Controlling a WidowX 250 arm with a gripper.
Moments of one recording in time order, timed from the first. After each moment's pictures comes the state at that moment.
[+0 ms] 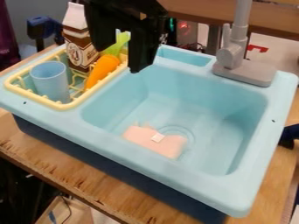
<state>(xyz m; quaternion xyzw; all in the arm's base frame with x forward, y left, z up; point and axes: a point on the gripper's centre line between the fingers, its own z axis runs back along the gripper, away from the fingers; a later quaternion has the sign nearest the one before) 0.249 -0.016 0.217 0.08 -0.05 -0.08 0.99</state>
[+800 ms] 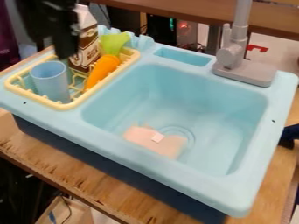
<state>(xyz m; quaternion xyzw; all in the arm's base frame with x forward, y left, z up) 0.235 0.078 0.212 0.07 -0.05 -0.09 0.99</state>
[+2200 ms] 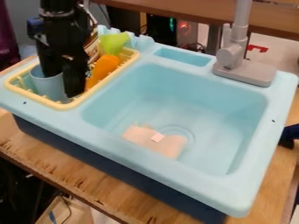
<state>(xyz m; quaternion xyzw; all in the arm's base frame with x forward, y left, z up) 0.268 0.097 0.132 0.03 0.01 -0.06 1.00</state>
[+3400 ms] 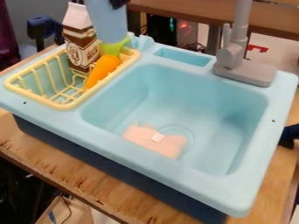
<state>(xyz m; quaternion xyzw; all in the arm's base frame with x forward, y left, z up) 0.284 0.008 0.257 0.07 -0.10 -0.03 0.99</state>
